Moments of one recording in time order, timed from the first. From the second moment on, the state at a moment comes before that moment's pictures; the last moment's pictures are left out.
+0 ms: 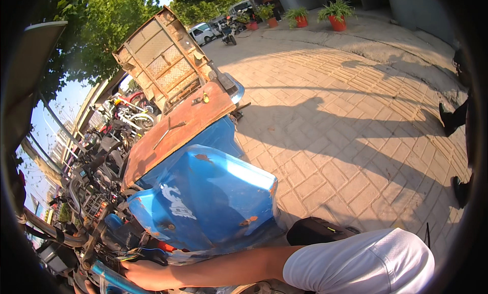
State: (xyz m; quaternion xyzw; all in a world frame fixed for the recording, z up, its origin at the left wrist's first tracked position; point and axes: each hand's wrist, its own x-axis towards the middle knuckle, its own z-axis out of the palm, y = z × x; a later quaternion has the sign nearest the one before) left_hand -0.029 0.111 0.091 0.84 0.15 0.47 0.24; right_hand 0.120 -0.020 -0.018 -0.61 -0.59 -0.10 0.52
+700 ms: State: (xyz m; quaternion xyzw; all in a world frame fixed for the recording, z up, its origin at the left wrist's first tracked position) left_hand -0.021 0.101 0.090 0.82 0.19 0.45 0.29; right_hand 0.141 -0.037 -0.007 -0.56 -0.64 0.08 0.53
